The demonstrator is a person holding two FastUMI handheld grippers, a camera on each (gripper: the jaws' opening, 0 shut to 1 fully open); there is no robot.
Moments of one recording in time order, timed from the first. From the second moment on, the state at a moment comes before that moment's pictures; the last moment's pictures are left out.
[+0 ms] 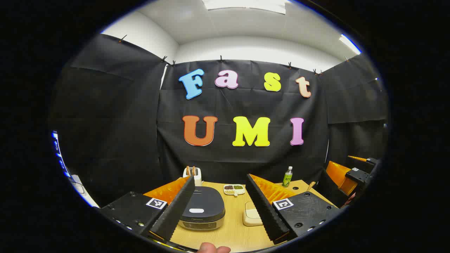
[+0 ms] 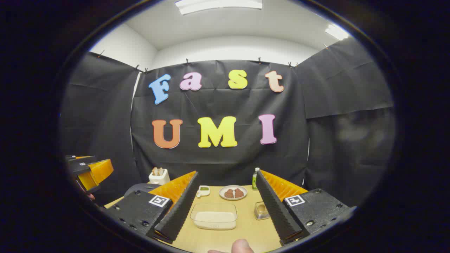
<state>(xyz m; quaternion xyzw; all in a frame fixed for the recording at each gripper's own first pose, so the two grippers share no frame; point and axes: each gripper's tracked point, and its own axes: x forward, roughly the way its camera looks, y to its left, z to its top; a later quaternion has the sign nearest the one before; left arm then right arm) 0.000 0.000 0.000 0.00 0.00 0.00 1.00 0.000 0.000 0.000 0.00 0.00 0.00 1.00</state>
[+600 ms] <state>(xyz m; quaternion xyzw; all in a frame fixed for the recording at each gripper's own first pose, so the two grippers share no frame) -0.011 0.019 -0.013 0.01 0.03 0.02 1.00 0.001 0.016 -0.004 0.00 0.00 0.02 1.00</state>
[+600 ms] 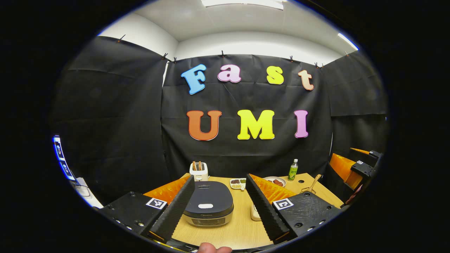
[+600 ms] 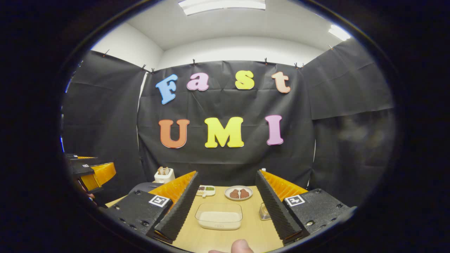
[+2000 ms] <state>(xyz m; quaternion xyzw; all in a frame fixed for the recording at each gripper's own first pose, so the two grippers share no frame) 0.025 0.034 -0.057 -0.02 0.11 0.06 0.99 0.081 -0.007 -0.022 0.00 0.03 0.04 1.00</state>
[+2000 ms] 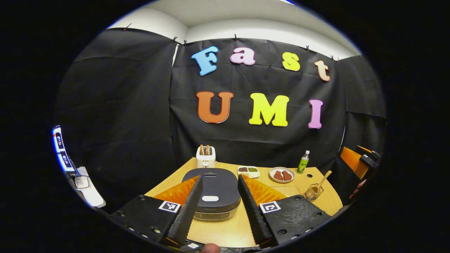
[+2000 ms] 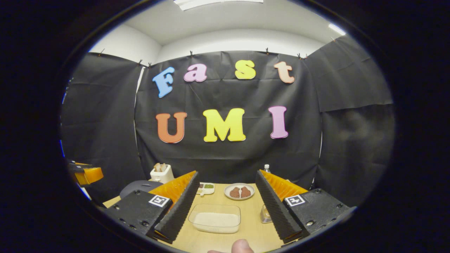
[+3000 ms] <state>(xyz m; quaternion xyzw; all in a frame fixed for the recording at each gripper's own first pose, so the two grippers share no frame) 0.092 0.053 -0.179 -0.12 0.36 0.07 0.92 0.140 -0.109 -0.050 0.02 0.04 -0.02 1.00</state>
